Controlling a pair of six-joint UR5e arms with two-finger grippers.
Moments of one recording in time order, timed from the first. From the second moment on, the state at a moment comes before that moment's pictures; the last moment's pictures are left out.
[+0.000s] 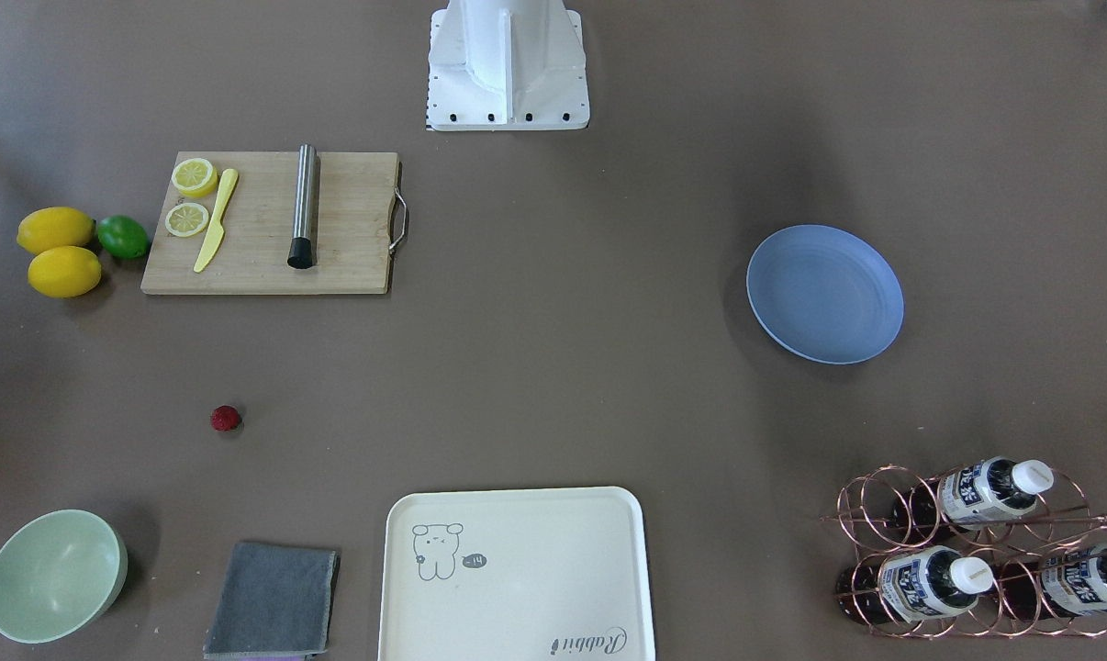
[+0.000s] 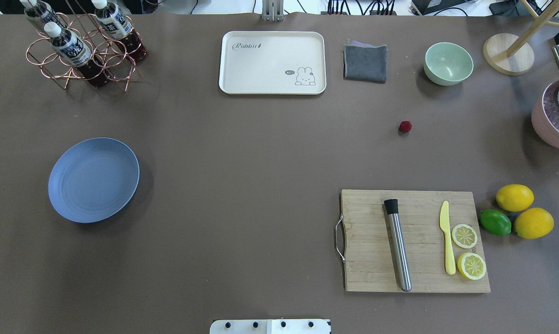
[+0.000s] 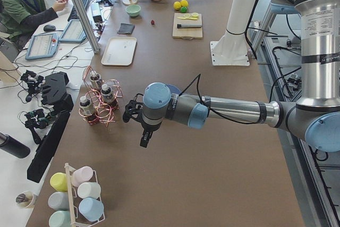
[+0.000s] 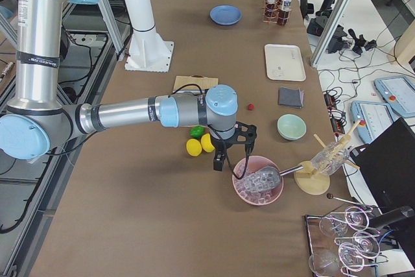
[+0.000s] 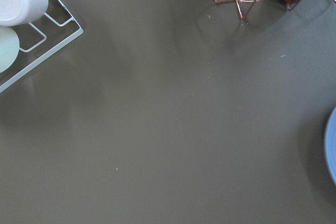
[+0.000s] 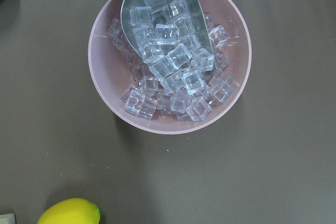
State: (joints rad) left arm -1.57 -1.45 -1.77 -1.80 -2.40 0.01; right arm 1.55 -1.71 1.89 -1.64 2.32 0.28
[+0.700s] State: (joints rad) left arm -1.57 -1.44 -1.77 -1.80 -2.39 0.01; right arm 1.55 -1.70 1.90 -1.64 2.34 0.28
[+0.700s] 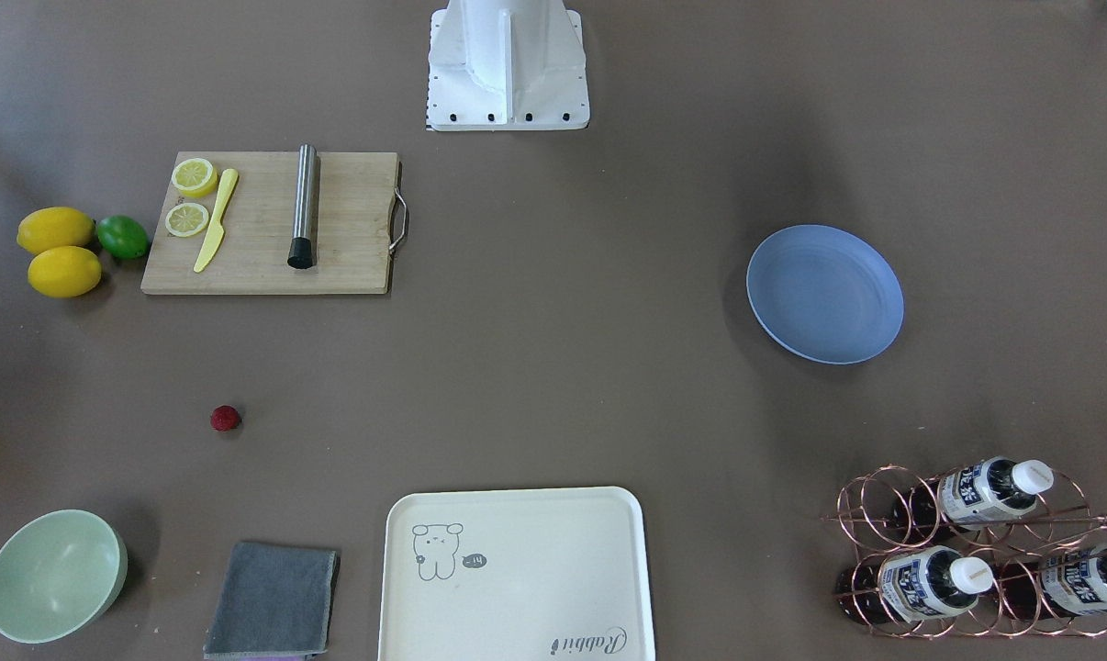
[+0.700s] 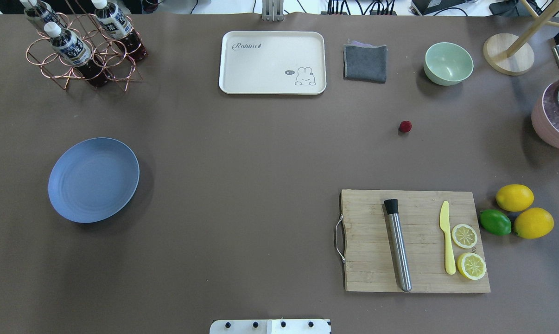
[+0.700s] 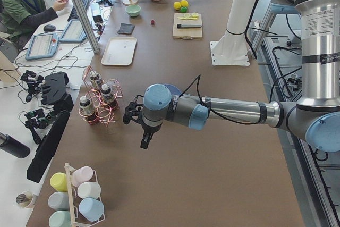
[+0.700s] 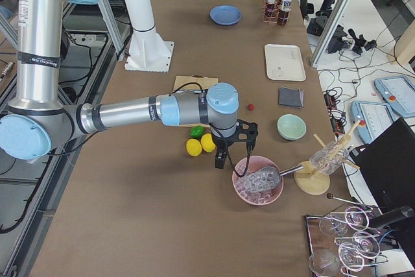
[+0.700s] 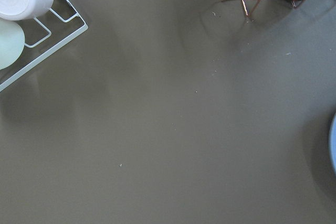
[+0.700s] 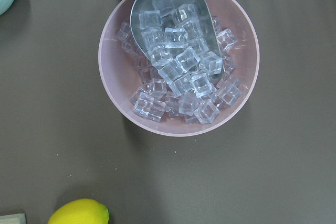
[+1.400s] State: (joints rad) left arm -1.61 -1.42 -1.80 -1.81 -2.44 0.01; right arm 1.55 -1.70 1.89 -1.64 2.36 0.28
